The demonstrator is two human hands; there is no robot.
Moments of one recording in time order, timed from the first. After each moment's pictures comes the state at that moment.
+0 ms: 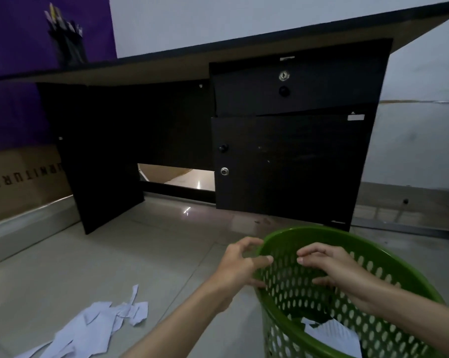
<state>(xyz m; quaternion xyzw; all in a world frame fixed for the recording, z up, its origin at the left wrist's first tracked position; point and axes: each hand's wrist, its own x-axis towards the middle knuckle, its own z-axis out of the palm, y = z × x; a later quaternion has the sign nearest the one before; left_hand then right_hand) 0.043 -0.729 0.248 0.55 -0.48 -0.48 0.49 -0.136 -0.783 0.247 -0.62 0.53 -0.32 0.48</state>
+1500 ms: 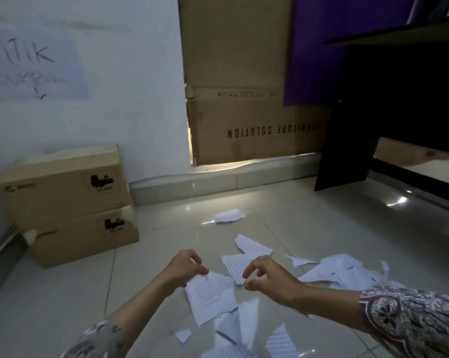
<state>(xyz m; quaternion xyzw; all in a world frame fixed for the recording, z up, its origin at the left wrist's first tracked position) 0.499 -0.236 0.139 0.88 -0.11 -0.22 0.41 0.377 -0.419 0.146 -0.90 0.10 0.04 0.43</state>
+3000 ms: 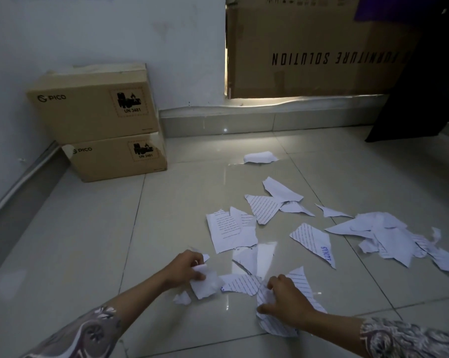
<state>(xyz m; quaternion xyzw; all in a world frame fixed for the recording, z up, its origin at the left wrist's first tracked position) 0.456 -0.165 -0.025 0.89 -0.18 -0.27 0.33 0.336 -0.402 -0.022 -0.94 0.10 0.21 0.24</state>
